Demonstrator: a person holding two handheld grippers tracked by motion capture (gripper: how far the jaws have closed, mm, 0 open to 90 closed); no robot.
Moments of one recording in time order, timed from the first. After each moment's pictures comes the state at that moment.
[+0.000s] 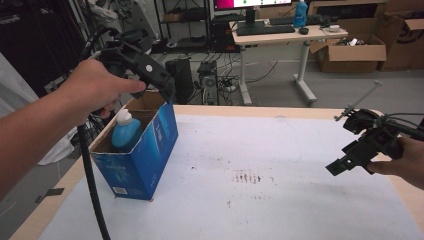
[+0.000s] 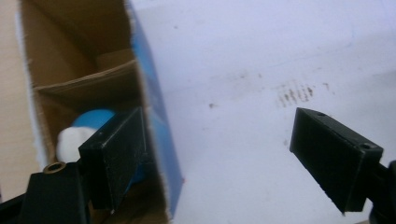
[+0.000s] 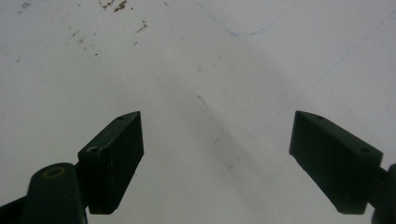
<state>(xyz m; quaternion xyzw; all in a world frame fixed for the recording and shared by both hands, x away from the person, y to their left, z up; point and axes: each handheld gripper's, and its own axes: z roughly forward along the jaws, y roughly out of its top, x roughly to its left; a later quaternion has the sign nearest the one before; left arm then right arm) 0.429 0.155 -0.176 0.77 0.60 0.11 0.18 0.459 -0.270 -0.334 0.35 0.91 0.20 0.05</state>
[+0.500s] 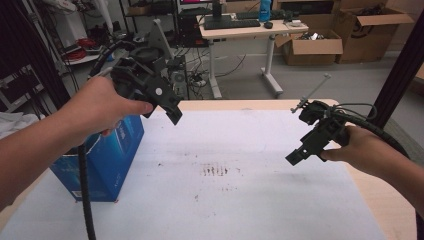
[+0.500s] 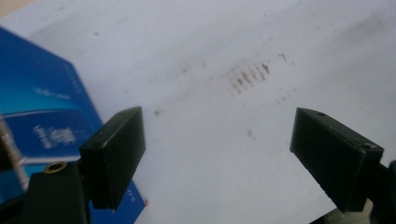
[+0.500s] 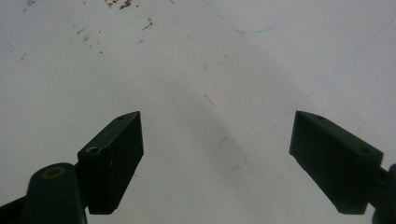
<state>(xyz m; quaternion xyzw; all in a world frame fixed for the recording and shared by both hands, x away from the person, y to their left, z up) 0.431 0.072 -0.221 0.86 0.48 0.08 0.16 0.455 -0.267 -0.337 0.35 0.91 0.20 0.05</state>
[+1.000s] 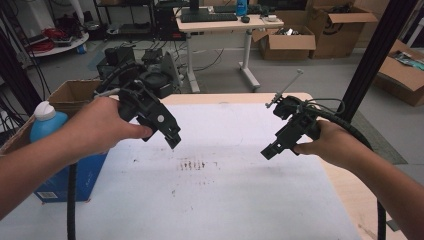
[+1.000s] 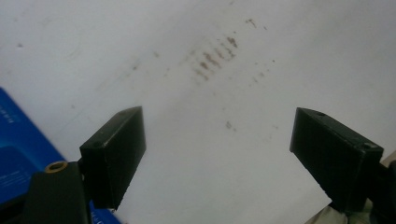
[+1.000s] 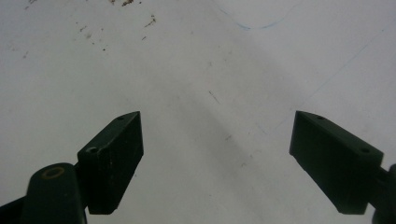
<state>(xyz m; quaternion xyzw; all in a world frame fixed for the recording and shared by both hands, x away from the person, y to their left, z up) 0.424 0.032 -0.267 0.91 0.40 0.06 0.12 0.450 -0.267 -0.340 0.35 0.91 0.20 0.05</state>
